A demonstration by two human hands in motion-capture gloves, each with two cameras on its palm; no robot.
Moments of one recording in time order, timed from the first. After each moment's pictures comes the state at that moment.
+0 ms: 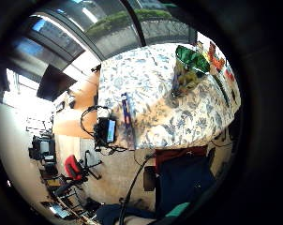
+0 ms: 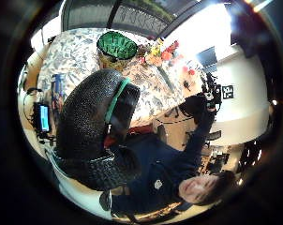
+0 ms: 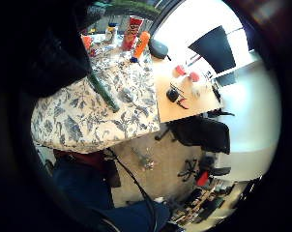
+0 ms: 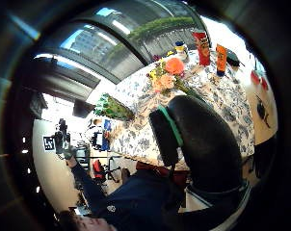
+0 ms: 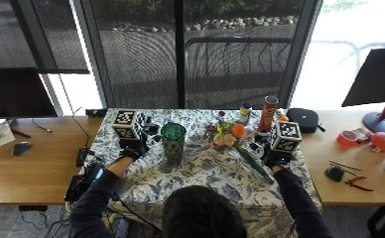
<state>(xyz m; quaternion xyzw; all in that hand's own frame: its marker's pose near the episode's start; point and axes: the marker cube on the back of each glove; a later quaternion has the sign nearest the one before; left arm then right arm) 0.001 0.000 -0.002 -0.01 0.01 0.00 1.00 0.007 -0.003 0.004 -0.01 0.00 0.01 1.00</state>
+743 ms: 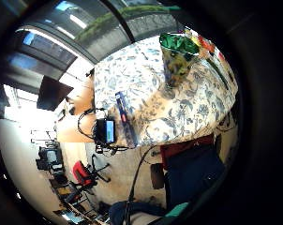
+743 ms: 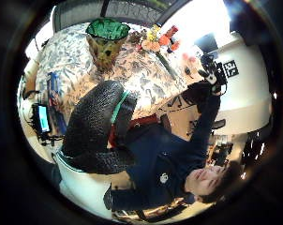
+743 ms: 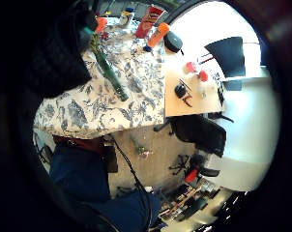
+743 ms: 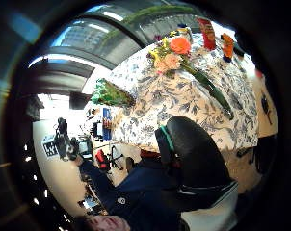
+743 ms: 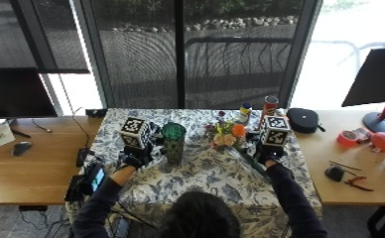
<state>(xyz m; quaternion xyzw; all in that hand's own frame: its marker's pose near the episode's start) 0.024 0.028 0.014 -0.04 -0.02 0.07 1.00 -0.035 0.007 -0.006 -0.12 0.01 -0.02 0.99</state>
